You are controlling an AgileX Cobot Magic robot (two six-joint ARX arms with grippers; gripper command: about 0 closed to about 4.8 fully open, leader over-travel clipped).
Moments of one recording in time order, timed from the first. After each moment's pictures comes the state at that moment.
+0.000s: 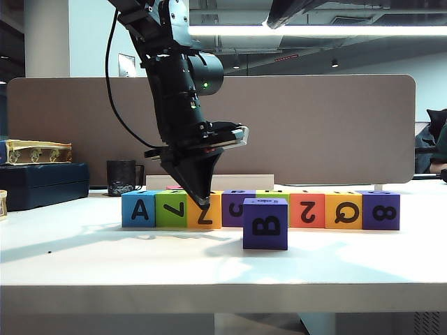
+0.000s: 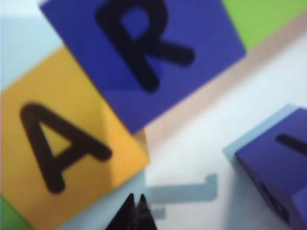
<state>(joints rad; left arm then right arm) -0.55 2.15 1.85 -0.99 0.14 0.14 0.70 1.22 1.17 -0.55 -0.02 -0.06</state>
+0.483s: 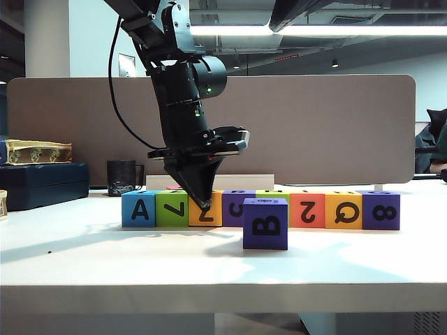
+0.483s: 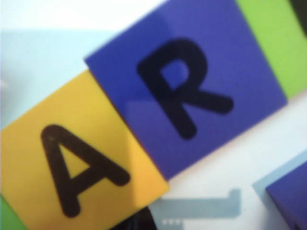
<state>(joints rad) -0.55 2.17 1.85 -0.91 0.07 0.14 0.70 1.22 1.17 -0.56 -0.02 -0.06</state>
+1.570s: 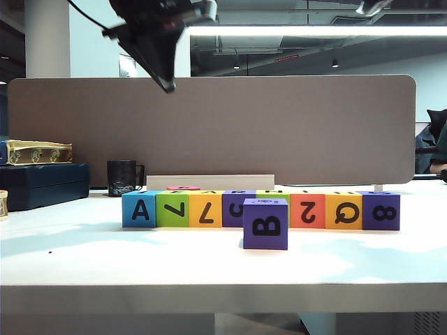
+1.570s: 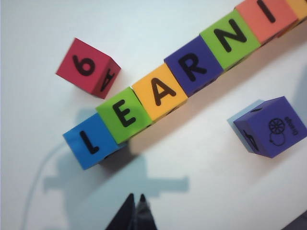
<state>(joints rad) -0.54 1.77 1.85 -1.10 -0.02 0.19 0.49 1.06 1.17 -0.74 0.06 -0.10</state>
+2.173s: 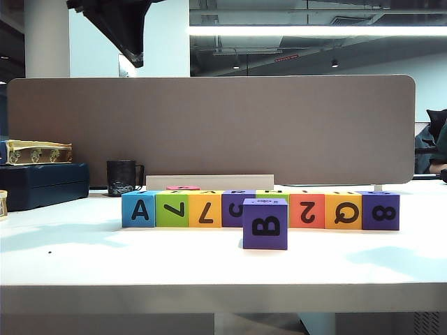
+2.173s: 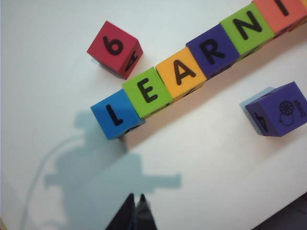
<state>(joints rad) -0.48 1.68 1.85 -1.18 -0.02 0.18 0.46 0.93 1.17 -0.87 0.11 -0.11</state>
